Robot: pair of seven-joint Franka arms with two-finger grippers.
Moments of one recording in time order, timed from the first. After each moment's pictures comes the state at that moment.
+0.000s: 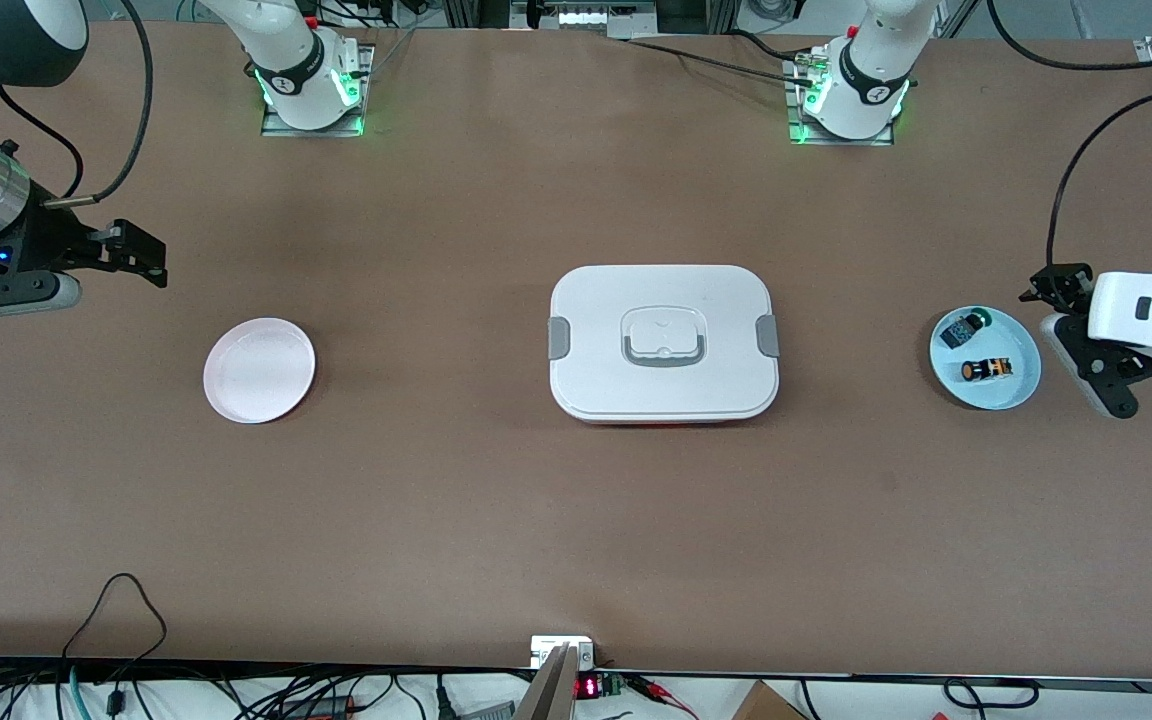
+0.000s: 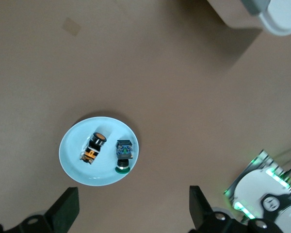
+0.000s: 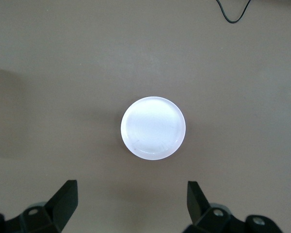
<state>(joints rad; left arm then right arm) 0.72 0.48 -0.84 -1.40 0.31 1.39 0.70 0.05 0.09 0.03 -1.59 -0.04 1.67 -0.07</state>
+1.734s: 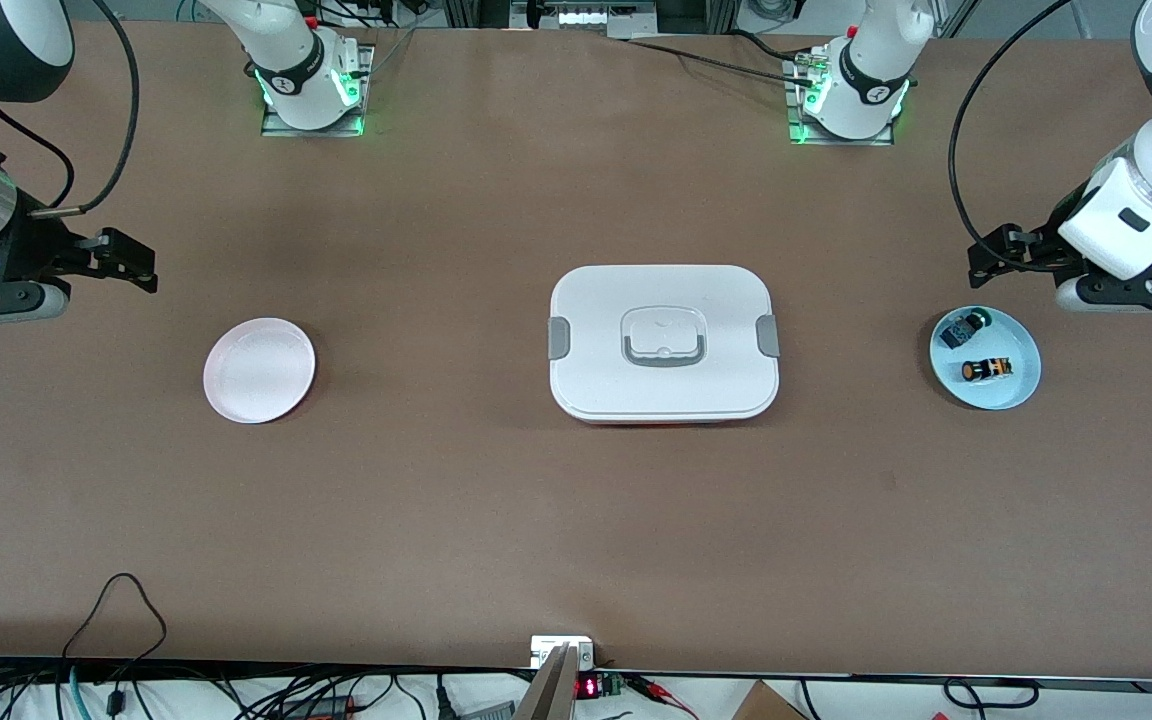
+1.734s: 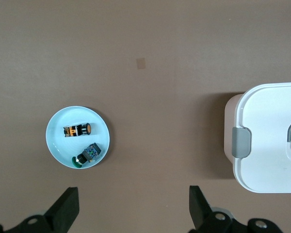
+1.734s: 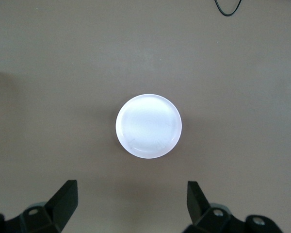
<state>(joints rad) -0.05 0.02 -0.02 -1.70 0.01 1.69 -0.07 0.03 0.10 0.03 -1.59 -0.04 1.67 -0.07</state>
